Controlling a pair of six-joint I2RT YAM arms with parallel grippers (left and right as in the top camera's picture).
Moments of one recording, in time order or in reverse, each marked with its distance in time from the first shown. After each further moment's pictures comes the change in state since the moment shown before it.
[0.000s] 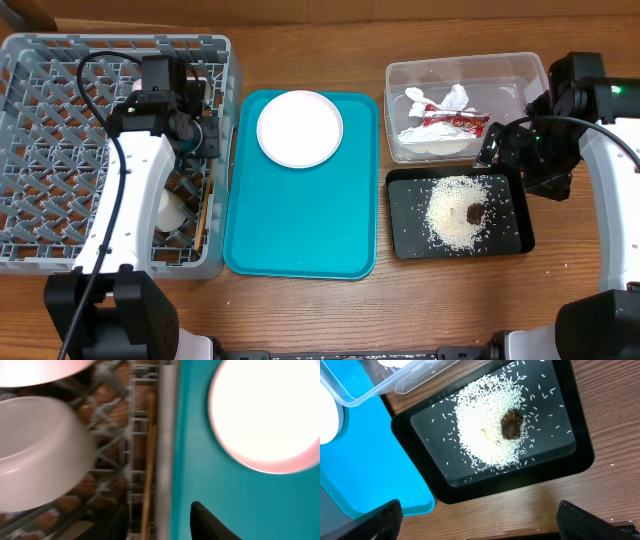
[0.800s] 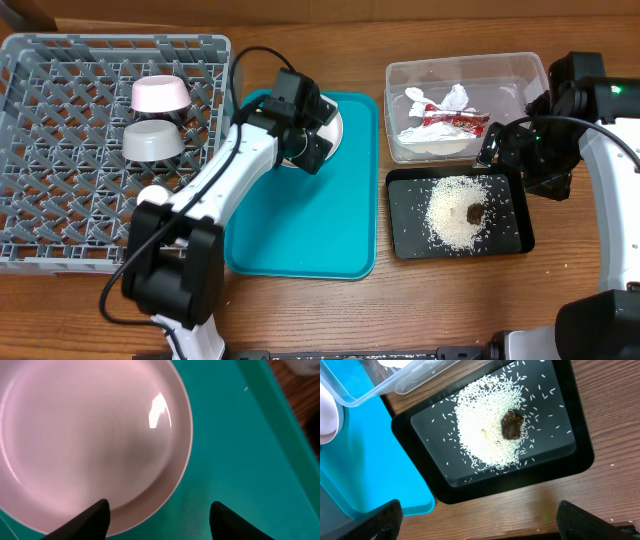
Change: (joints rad) left arm -0.387 0.240 0.000 0.220 0.091 0.186; right arm 0.000 0.000 0.000 0.000 0.000 0.000
